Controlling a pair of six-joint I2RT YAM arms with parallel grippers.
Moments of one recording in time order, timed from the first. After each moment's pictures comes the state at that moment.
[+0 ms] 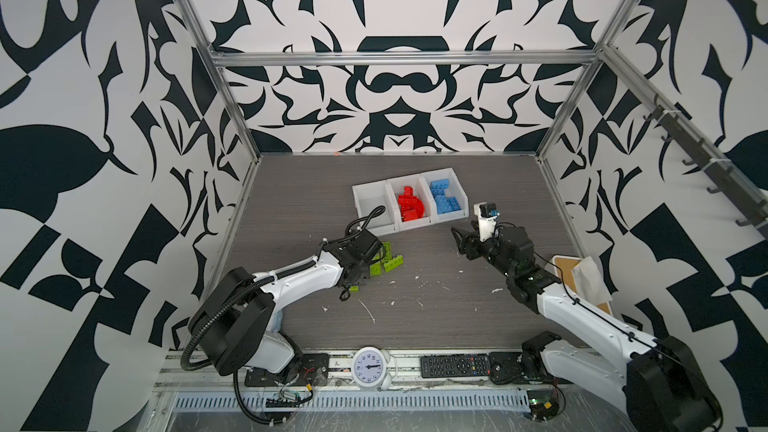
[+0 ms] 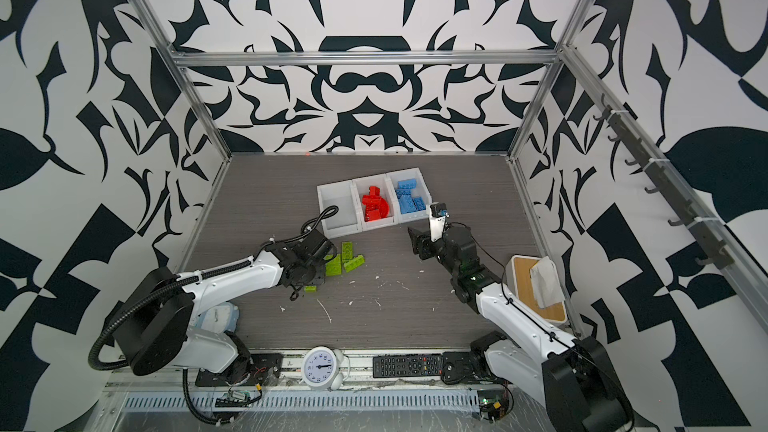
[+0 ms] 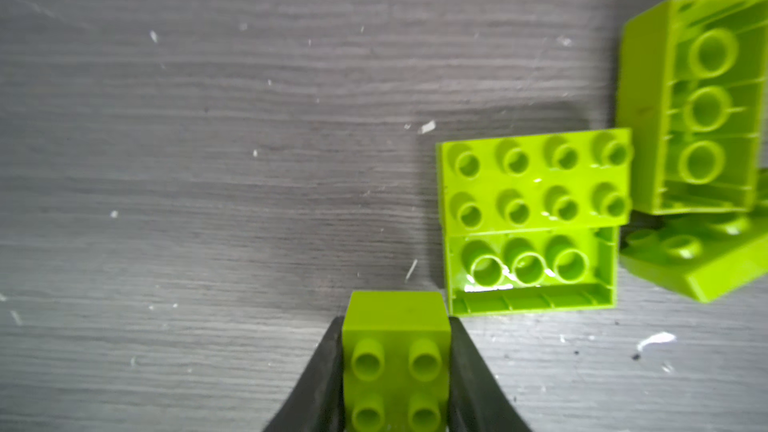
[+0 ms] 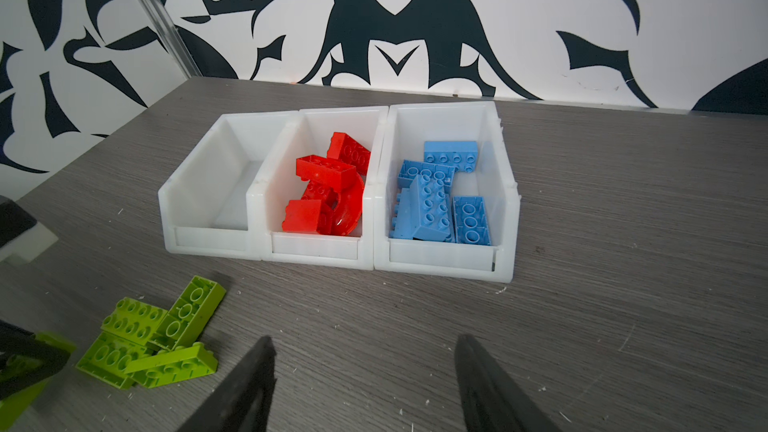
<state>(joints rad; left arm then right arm) -0.76 1.45 0.81 -0.65 -0.25 -0.71 0.40 1.02 0.43 0.26 -0.09 0.16</state>
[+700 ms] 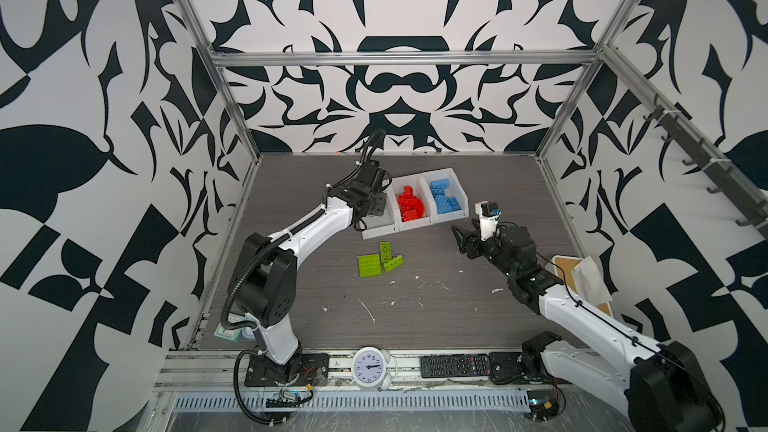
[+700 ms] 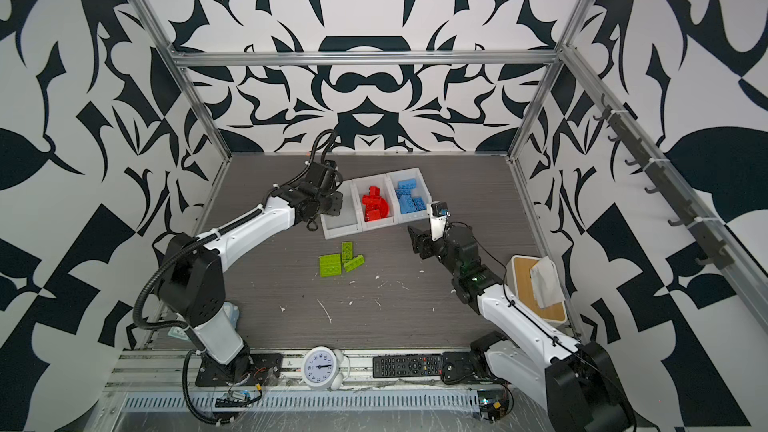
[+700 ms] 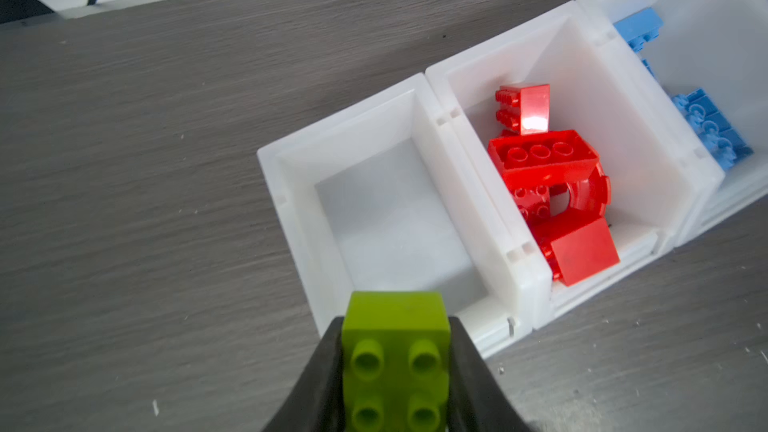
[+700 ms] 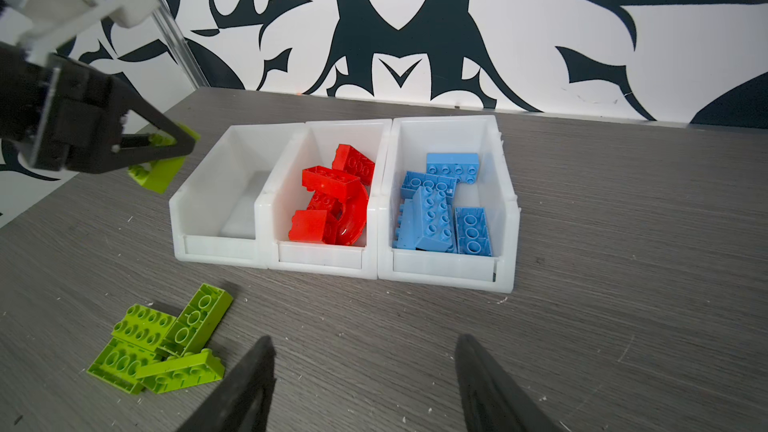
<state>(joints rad) -0.57 1.79 1.43 -0.50 -0.21 -0.21 0.40 1.00 0.44 0.26 -0.09 0.16</state>
